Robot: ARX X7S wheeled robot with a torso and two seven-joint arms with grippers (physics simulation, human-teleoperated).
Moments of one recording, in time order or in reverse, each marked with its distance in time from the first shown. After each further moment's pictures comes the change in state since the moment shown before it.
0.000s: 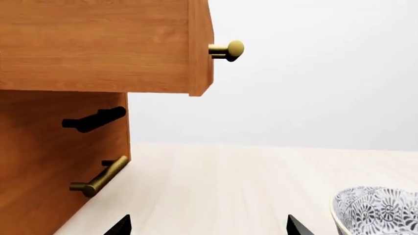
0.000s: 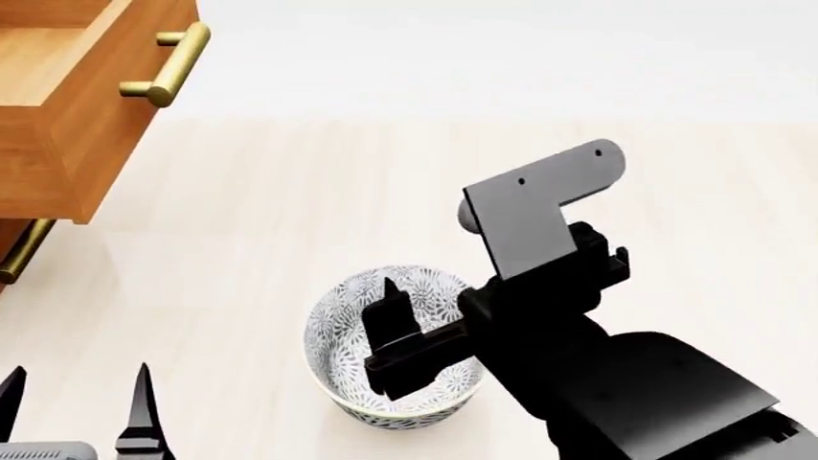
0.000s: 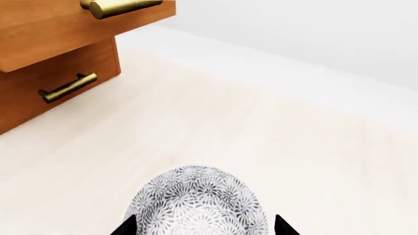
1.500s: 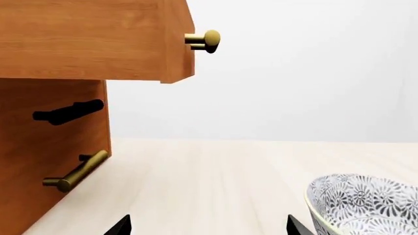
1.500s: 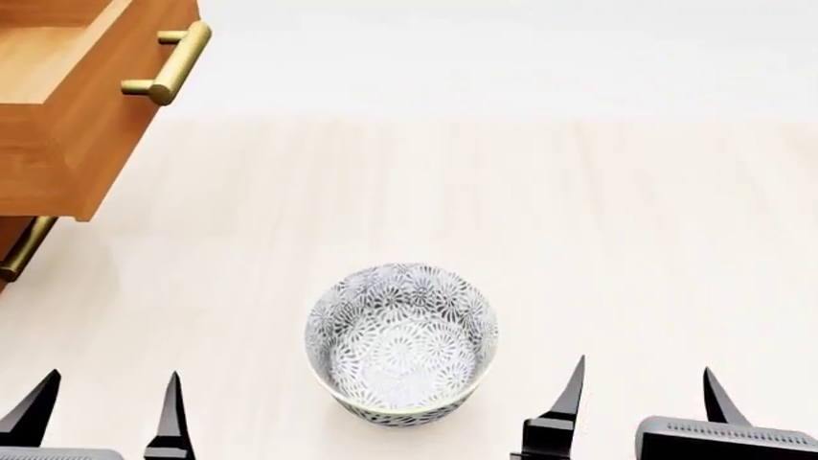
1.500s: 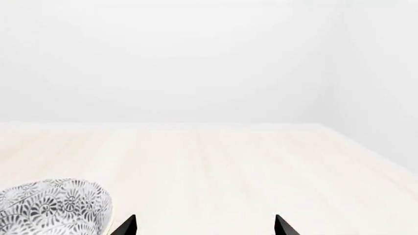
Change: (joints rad) left arm -0.006 0.048 0.001 -0.040 0.033 0.012 0.066; right arm -0.751 -0.089 0.201 -0.062 -0.408 -0.917 0.239
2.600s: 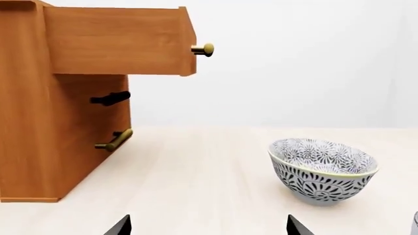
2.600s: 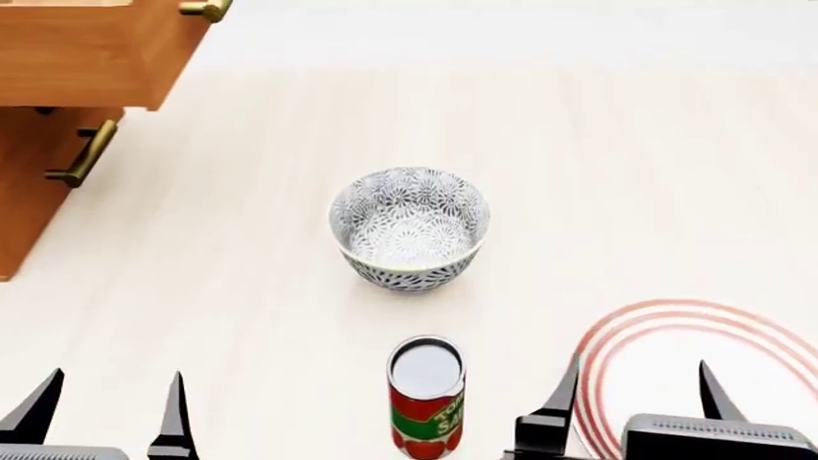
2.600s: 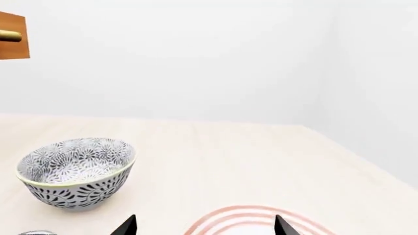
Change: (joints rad) left arm -0.003 0.032 -0.032 -0.004 0.033 -0.014 0.039; right arm 0.008 -0.023 -0.010 0.007 -0.065 -0.014 -0.016
